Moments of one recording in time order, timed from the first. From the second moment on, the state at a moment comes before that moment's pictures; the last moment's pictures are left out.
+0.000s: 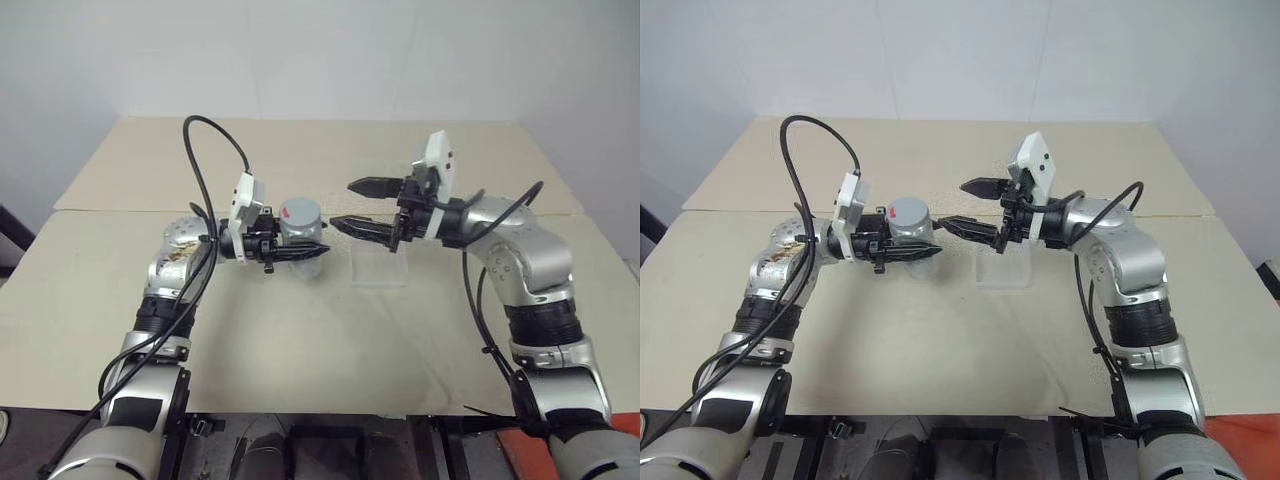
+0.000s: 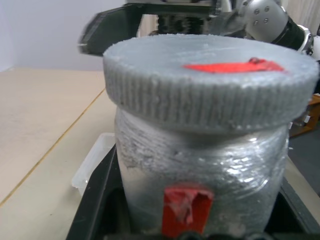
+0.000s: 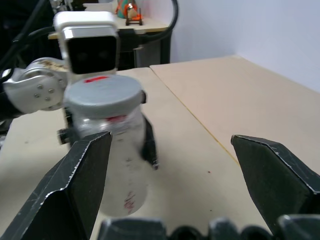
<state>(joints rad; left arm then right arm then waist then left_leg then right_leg) -0.80 0.42 -0.02 0.41 -0.42 0.22 -1.41 -0.78 -0.50 0.05 -0.07 0.52 0.59 0.96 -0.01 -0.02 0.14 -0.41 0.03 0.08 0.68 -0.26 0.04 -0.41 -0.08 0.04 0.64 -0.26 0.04</state>
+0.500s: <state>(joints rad) -0.82 0.41 -0.02 0.43 -0.42 0.22 -1.41 -0.86 -0.40 0.10 -0.23 0.57 0.83 0.76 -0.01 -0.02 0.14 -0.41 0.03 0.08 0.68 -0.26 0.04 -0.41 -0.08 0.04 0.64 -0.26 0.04</state>
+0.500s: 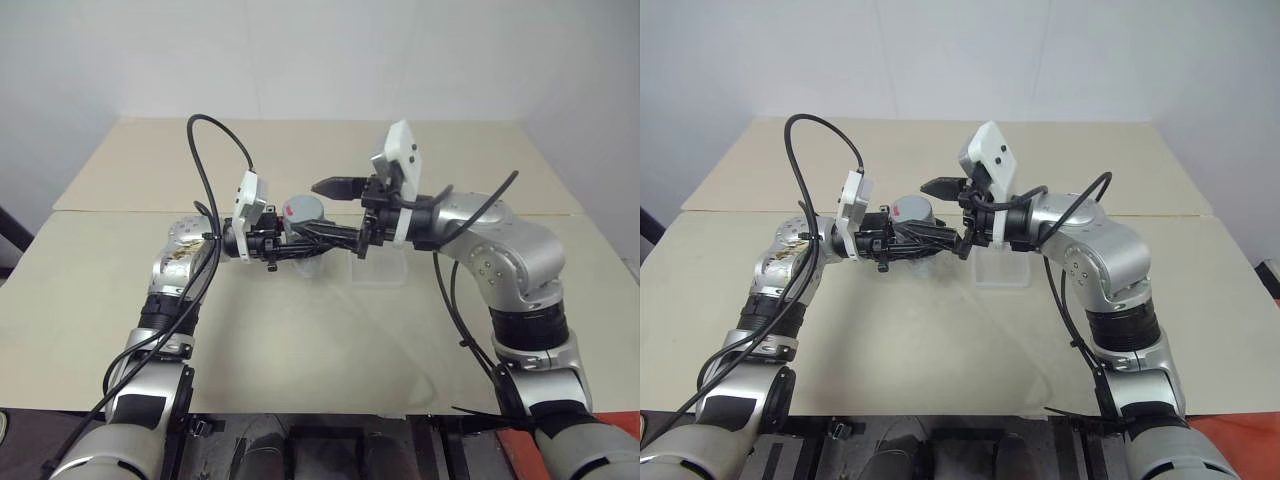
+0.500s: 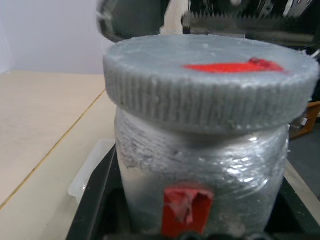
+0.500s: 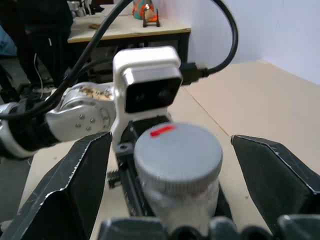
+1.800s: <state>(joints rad) -0.82 0.43 -0.02 0.41 -0.43 0.22 -1.39 -0.94 -0.36 0.14 -0.09 0.54 0.81 0.81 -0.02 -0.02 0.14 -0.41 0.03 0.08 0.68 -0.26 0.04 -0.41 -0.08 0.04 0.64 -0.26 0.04</state>
